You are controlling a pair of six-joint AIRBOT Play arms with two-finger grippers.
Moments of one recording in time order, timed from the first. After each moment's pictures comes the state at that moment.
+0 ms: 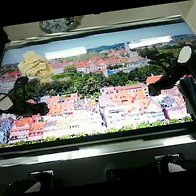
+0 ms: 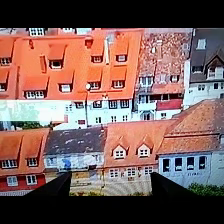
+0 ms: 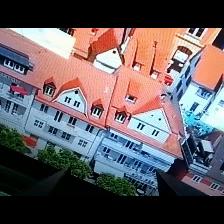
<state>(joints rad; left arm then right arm) -0.12 -1.12 1.08 1.52 -1.26 -1.65 -0.06 -1.32 1.35 -1.43 1.49 1.10</state>
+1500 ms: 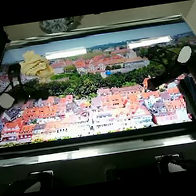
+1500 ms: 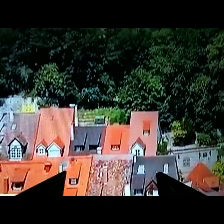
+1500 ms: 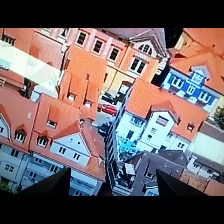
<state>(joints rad) -0.11 -1.16 1.10 1.51 -0.84 -1.67 -0.06 -1.32 1.35 -1.43 1.34 1.10</state>
